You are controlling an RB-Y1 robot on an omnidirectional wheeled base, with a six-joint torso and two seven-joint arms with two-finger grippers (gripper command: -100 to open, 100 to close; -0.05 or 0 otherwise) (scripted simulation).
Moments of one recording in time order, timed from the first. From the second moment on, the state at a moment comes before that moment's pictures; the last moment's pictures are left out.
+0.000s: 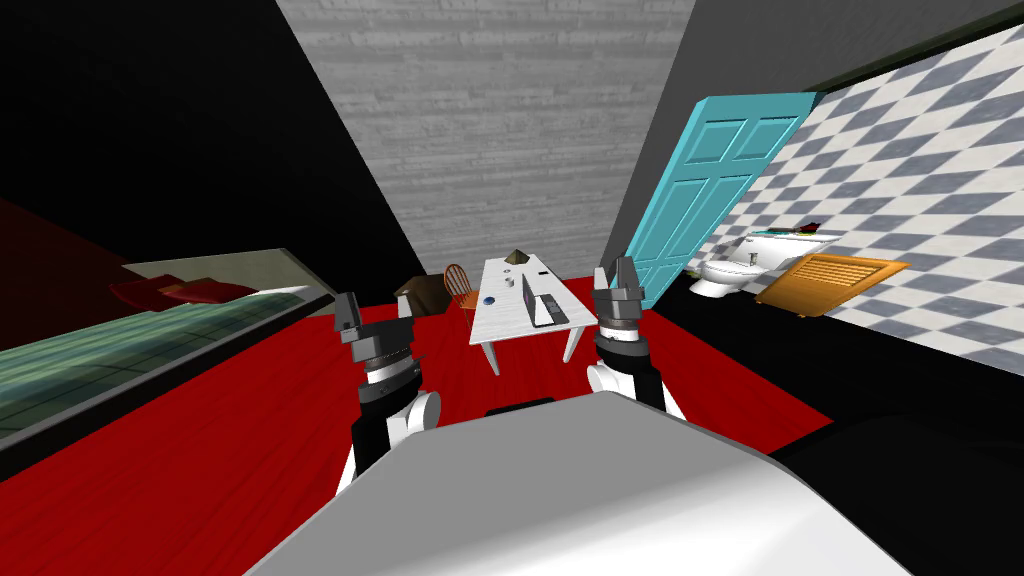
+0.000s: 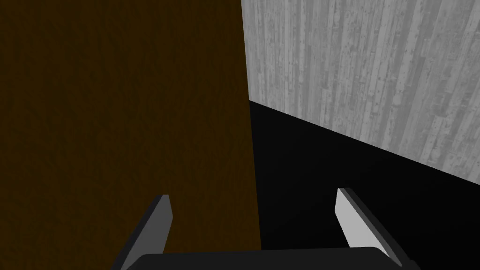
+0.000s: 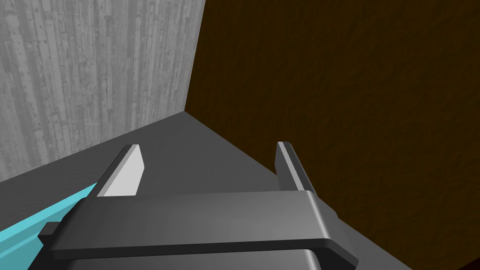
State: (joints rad) left arm 0.47 -0.03 -0.03 -2.35 0.01 -0.55 0.06; right arm 0.52 0.04 0.04 -2.39 0.05 -0.59 0.13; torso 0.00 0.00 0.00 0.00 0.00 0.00
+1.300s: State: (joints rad) left arm 0.47 -0.03 -0.03 -2.35 0.01 -0.55 0.06; right arm 0.52 -0.02 0.03 -2.38 0.06 -0.58 0.14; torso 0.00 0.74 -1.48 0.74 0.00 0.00
